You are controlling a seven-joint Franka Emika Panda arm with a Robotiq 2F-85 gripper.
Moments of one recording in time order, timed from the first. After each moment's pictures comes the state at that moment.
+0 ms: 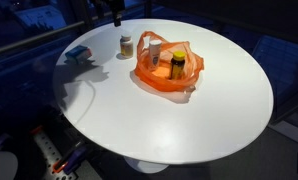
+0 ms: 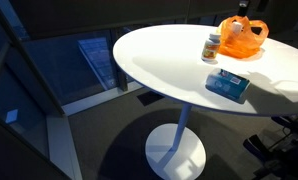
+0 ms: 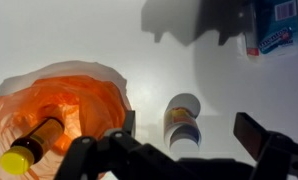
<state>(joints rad) 0.03 -0.09 0.06 -2.23 -0.05 2.10 0.18</state>
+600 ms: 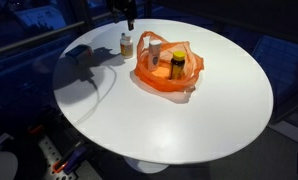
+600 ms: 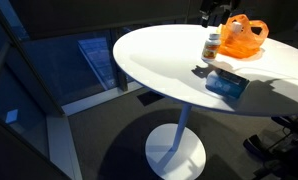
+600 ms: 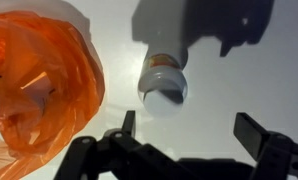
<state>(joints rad) 0.05 0.15 0.07 -2.08 -0.05 2.29 0.24</state>
